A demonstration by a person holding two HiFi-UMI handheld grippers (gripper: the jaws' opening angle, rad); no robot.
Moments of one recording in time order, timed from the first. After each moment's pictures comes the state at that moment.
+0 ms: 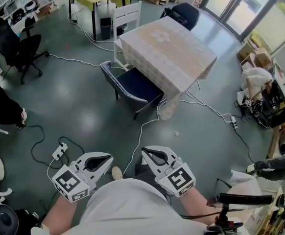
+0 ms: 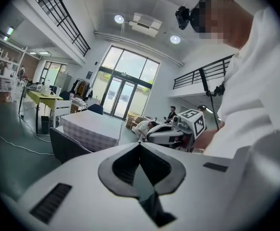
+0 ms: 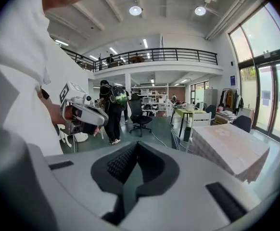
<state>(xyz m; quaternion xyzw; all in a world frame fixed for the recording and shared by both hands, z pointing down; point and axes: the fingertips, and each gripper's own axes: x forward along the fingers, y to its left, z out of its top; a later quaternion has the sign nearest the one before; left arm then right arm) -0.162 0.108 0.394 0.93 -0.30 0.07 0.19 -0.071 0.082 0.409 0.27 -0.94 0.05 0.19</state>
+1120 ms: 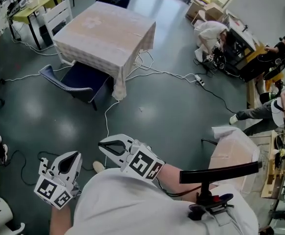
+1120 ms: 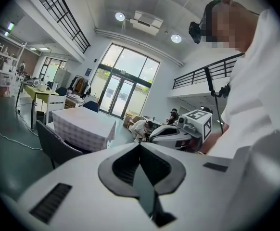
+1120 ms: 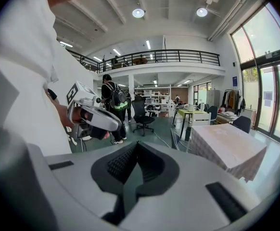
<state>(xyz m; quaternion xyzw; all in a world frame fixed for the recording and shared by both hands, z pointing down) -0.061 0.139 0.393 0.93 -0.29 0.07 0.21 0.000 0.136 0.402 0.25 -0.95 0.05 0.18</state>
